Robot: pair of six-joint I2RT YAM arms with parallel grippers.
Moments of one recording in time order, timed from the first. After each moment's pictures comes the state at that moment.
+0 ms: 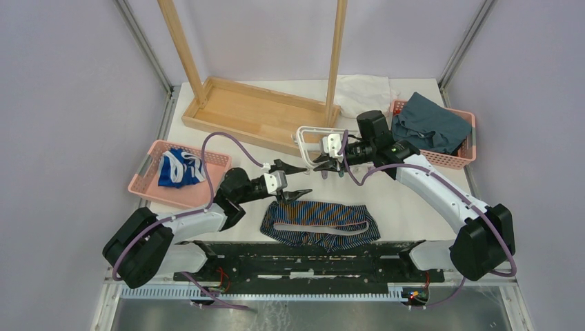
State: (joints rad) left arm -0.70 1.25 0.38 0.95 0.63 0.24; right arm 0.50 1.33 1.07 -0.40 -0.94 -0.92
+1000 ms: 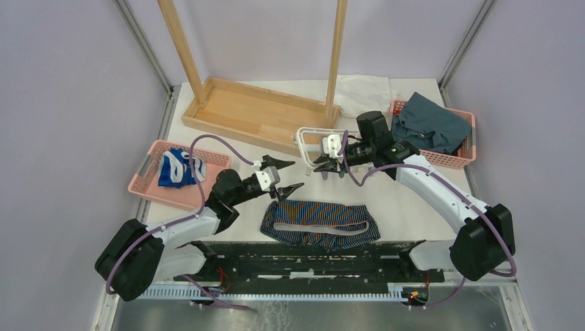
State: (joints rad) left arm -0.66 1.15 0.35 0.89 0.54 0.24; right arm 0.50 1.33 1.07 -0.40 -0.94 -0.92
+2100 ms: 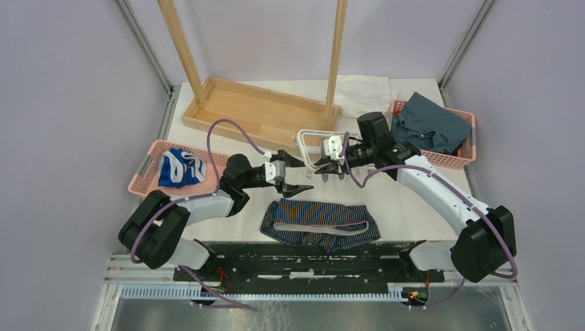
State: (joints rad) left arm -0.60 1.41 0.50 1.04 0.90 0.19; right arm 0.50 1.32 1.07 -0.44 -0.95 -0.94
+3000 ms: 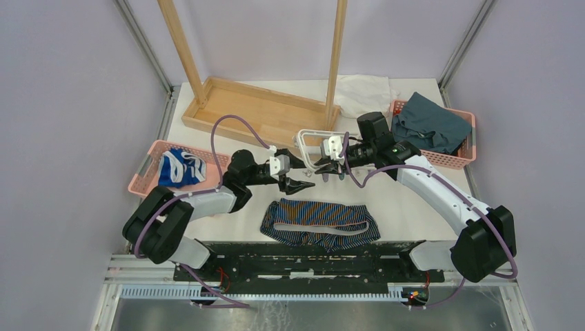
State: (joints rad) left arm -0.60 1.46 0.54 0.98 0.91 0.16; right arm 0.50 1.32 1.07 -0.44 -0.95 -0.94
